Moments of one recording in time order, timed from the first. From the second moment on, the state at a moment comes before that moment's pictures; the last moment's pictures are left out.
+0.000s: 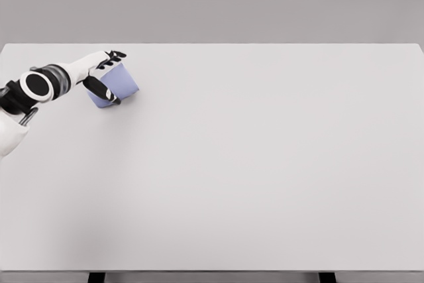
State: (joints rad) left arm -0.78 0.64 -0.79 -1.33 0.06 0.47 -0.34; right arm 0.08 0.00 -0.09 0.07 0.07 -0.11 0.06
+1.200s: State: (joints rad) left arm -0.84 0.60 -0.88 -1.25 0.06 0.47 -0.34; right arm 0.08 0.00 -0.09 0.07 0.07 -0.11 0.06
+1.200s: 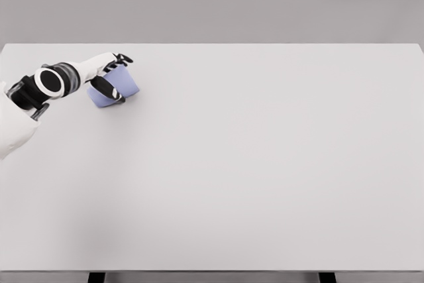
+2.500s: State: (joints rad) left arm -0.86 0.58 -0.77 -1.27 0.08 0.46 -0.34; right arm 0.08 0.00 -0.09 0.07 0.07 -0.11 0.06
